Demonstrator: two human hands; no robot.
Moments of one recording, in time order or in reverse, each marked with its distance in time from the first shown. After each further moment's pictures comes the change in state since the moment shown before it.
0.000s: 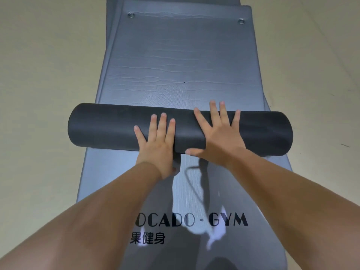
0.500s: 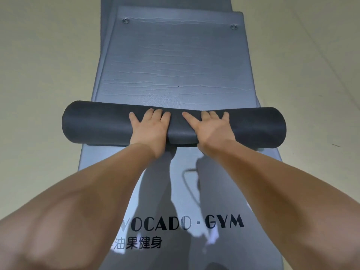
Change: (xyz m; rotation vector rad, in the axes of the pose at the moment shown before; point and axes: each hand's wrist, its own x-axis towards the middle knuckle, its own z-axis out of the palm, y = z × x) left_hand 0.043 -0.017 -0.036 -0.030 0.060 0.032; right_hand 0.031 -0.005 -0.013 -0.111 -0.158 0.050
